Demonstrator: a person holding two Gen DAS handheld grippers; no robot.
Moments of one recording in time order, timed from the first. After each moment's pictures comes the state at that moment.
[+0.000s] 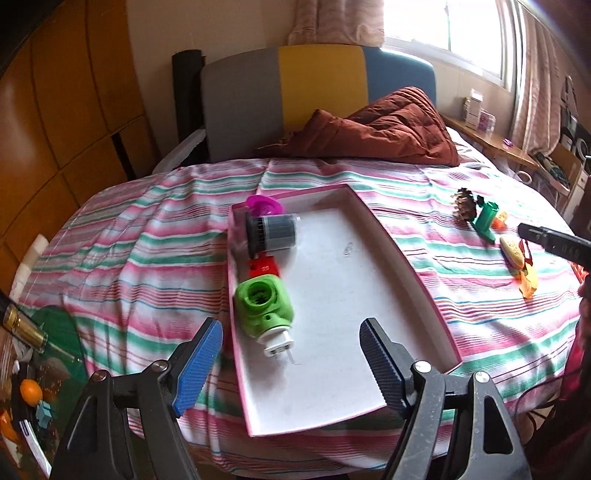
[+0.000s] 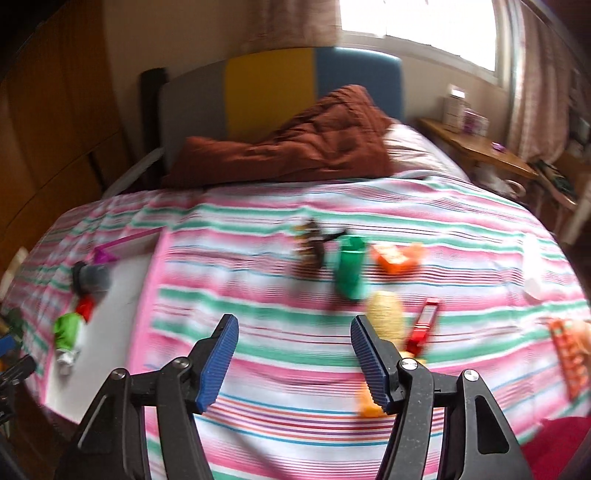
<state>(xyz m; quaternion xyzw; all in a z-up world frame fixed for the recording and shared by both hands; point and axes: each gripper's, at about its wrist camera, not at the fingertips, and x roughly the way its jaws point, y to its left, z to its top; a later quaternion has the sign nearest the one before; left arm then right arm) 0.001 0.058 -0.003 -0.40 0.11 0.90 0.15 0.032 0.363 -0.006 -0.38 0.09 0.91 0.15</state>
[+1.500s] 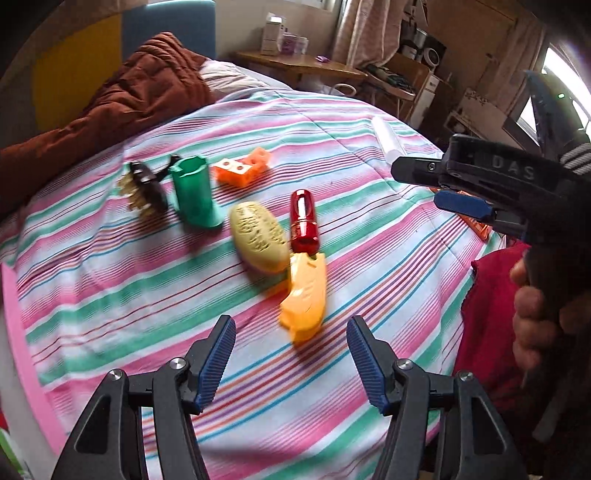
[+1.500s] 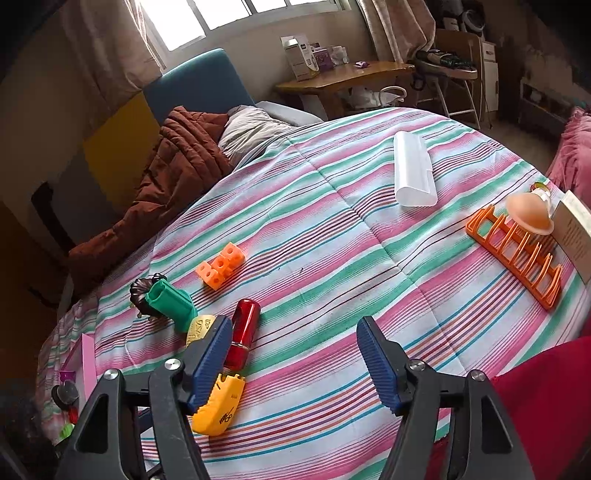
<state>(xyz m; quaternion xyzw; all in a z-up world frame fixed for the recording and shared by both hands) 0.032 0.369 -0.062 -0.46 0.18 0.74 0.46 0.114 0.531 -0.024 -0.35 0.31 0.84 0.28</state>
